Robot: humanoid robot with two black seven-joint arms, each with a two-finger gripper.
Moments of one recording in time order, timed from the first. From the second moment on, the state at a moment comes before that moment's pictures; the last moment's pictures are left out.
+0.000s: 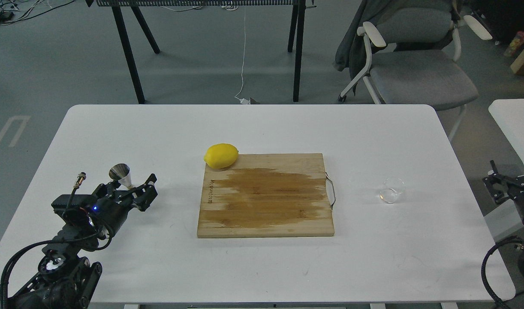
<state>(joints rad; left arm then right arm) -0.18 0.08 1.50 0.72 -0.44 0.25 -0.49 0.17 -0.55 1.16 0.74 0.29 0.49 0.22</state>
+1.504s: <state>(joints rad) -0.26 0.06 1.37 0.57 -0.23 0.35 -0.49 0.16 -0.55 1.16 0.73 0.29 0.49 0.23</state>
